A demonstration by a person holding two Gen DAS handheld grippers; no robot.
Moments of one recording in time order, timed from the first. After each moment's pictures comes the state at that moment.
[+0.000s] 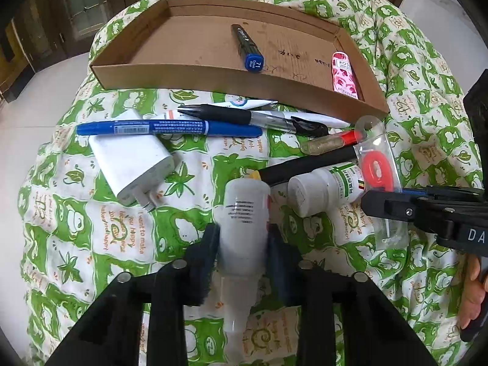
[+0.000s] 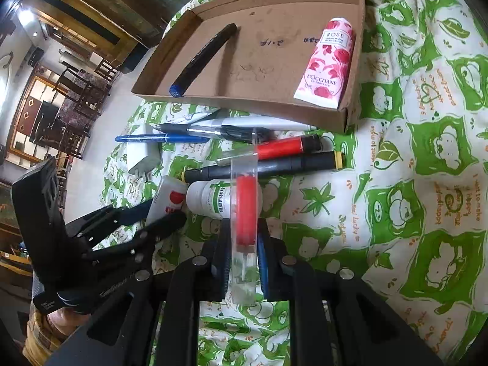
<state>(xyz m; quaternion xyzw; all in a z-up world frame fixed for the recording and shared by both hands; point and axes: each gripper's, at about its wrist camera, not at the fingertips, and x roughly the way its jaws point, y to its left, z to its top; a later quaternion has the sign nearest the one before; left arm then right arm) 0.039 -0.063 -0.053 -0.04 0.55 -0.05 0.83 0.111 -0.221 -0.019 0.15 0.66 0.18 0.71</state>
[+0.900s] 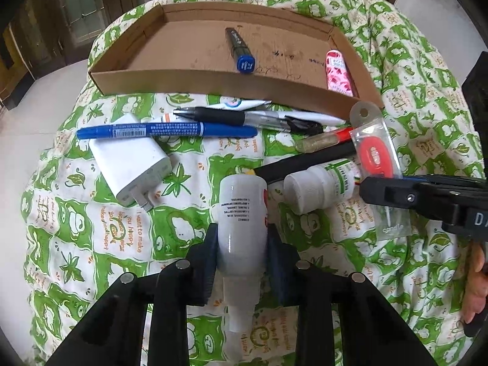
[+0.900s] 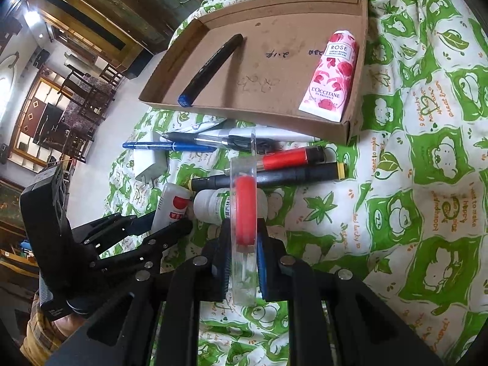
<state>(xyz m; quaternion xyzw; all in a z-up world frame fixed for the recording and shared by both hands) 0.031 -0.065 -0.054 -0.03 0.54 -0.05 0.84 0.112 -0.223 -0.013 0.16 0.64 0.19 0.72</state>
